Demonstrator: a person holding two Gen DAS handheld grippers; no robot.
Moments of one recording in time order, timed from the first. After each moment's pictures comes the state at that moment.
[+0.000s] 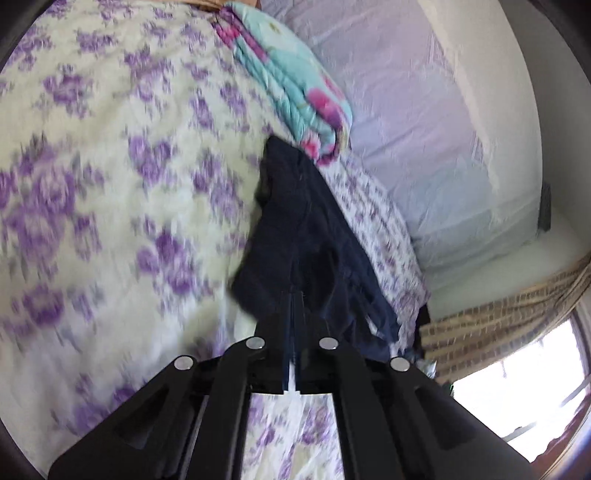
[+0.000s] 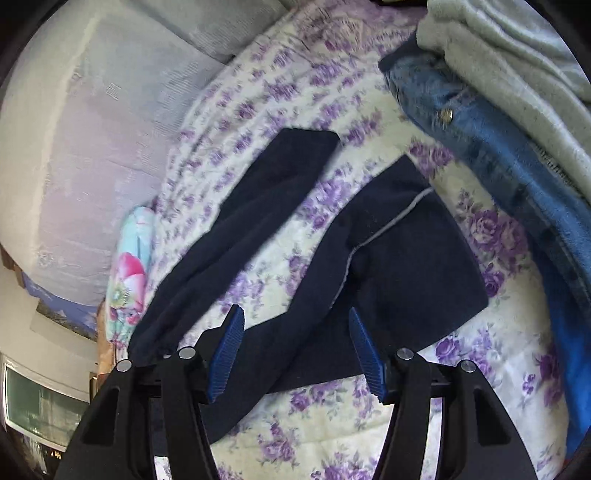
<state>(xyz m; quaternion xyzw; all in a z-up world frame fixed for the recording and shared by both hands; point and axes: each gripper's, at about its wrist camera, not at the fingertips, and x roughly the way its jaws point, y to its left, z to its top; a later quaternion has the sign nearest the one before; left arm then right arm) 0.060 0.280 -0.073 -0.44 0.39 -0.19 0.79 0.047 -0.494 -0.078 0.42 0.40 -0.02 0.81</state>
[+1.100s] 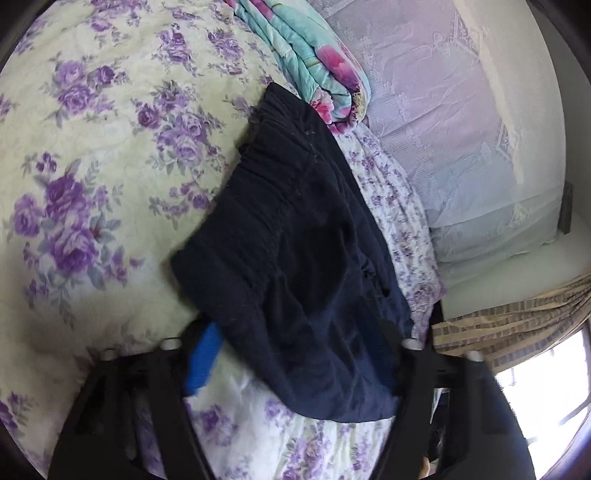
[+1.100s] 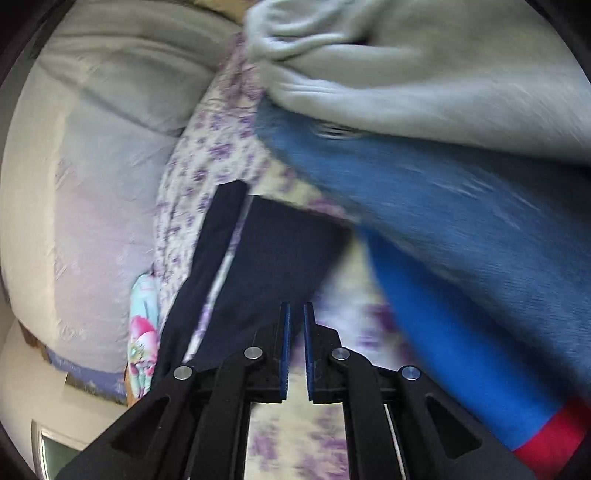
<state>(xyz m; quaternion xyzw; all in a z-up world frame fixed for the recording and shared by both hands) 0.114 0.217 -0.100 -0.44 0.42 -0.16 0.78 -0.088 -0.552 -0.139 0.54 0.28 -0.07 0.79</state>
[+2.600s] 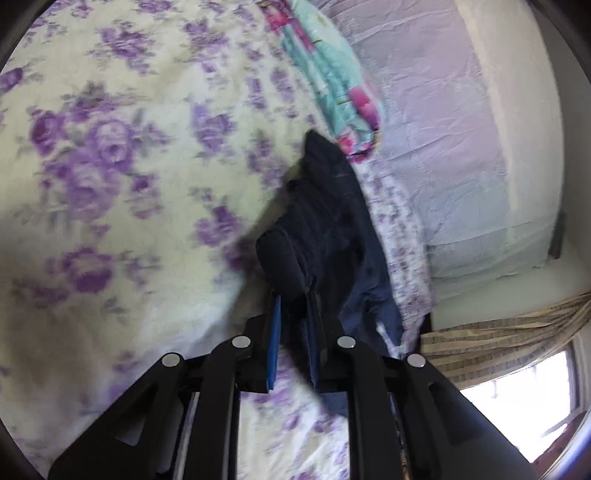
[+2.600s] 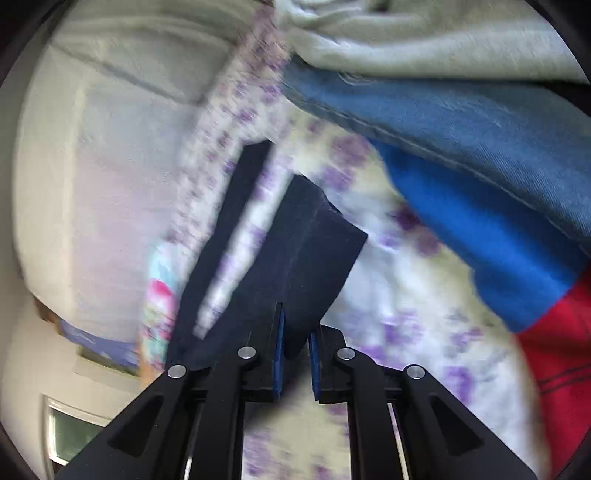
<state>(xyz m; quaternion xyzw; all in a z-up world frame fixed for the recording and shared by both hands) 0.054 0.310 -0.097 -0.47 0.43 -0.13 0.76 -0.089 -0.511 -0.141 0.50 0.36 -0.03 0.79</state>
